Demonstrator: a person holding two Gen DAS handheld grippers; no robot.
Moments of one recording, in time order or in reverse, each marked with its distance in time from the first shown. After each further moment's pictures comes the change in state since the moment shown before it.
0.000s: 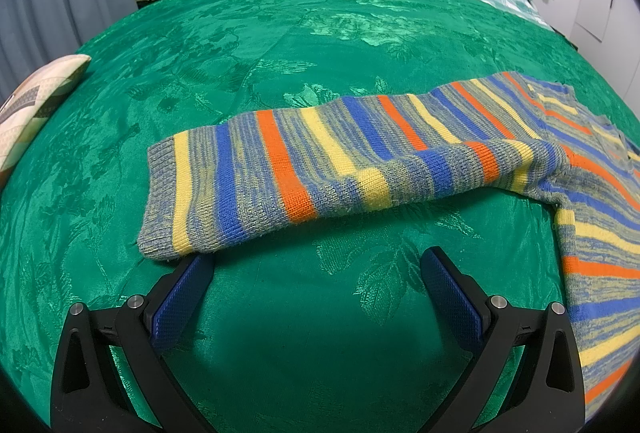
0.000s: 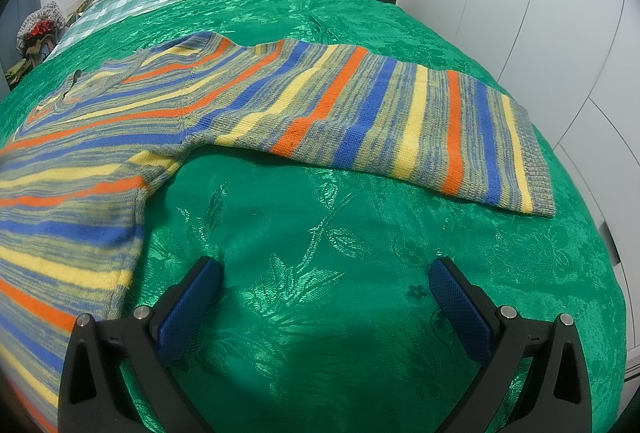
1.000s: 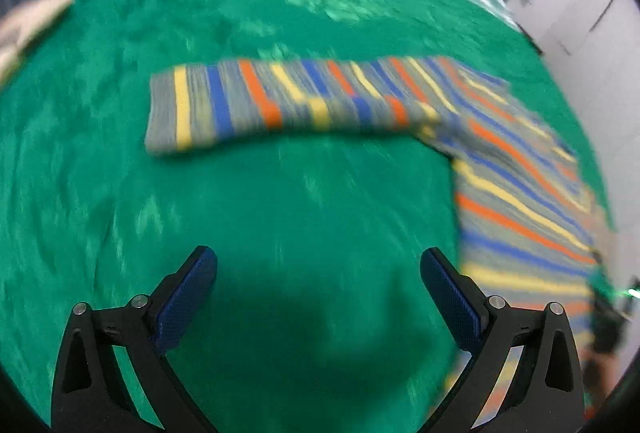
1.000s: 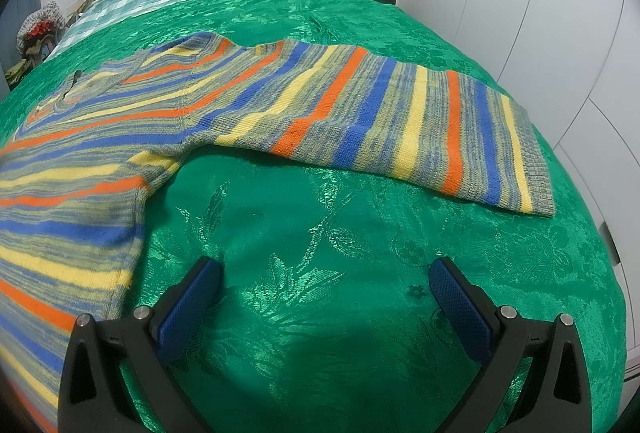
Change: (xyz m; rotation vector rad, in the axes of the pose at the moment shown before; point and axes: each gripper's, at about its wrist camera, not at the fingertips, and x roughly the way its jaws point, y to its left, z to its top) left arm -0.062 0.023 -0.011 -0.094 0.227 -0.272; right arm 0.000 0.000 0.000 0.000 -0.001 -0.001
